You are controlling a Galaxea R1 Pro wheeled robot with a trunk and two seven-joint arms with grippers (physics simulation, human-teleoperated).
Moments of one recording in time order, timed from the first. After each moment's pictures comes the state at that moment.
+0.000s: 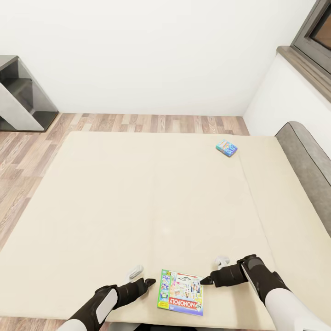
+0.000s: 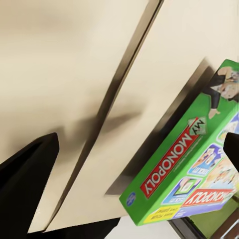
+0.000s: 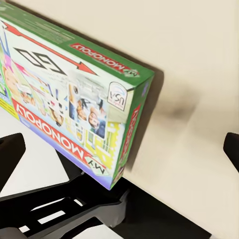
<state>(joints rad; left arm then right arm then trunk) -0.53 -0.06 -0.12 -0.39 0.59 0.39 -0.31 -0.66 -0.10 -0.16 -0.49 0.43 0.64 0.93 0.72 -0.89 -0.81</state>
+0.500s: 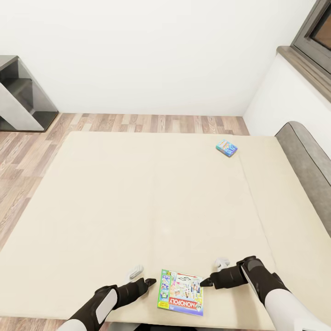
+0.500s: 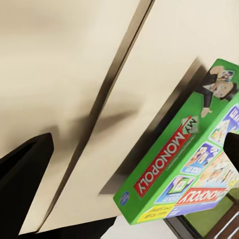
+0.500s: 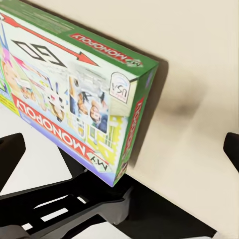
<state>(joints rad) -0.53 -0.06 -0.12 -0.39 0.60 0.39 -0.33 -0.66 -0.09 -0.16 -0.47 0.43 0.64 0.93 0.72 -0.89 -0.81</state>
